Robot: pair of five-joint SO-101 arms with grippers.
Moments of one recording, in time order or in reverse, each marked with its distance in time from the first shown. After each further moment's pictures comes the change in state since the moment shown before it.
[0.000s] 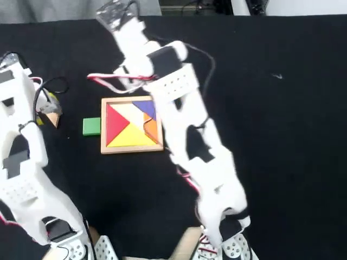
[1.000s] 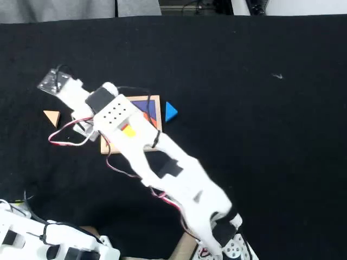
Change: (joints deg) left arm -50.7 -75.9 89.6 -24.9 -22.2; right arm -19.0 15.0 10.4 -14.8 3.8
